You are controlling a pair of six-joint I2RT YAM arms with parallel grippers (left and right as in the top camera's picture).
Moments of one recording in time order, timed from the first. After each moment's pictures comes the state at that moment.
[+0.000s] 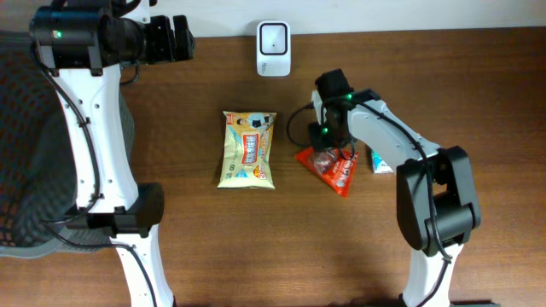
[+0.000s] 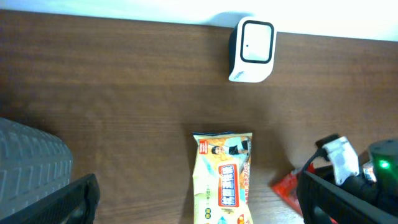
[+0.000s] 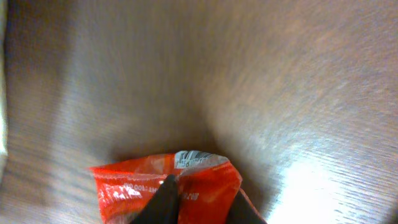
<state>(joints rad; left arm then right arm) -0.04 2.25 3.01 -1.69 0.18 -0.13 0.31 2.07 1.53 -0.79 -0.09 0.10</state>
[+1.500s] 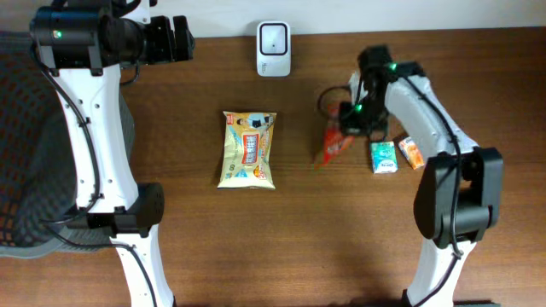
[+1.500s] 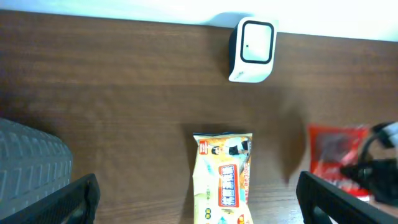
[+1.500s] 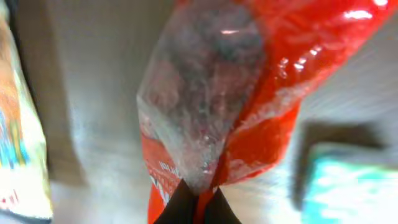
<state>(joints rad) -0.04 2.25 3.01 -1.69 0.18 -0.13 0.13 2.09 1.75 -1.10 -0.20 0.16</state>
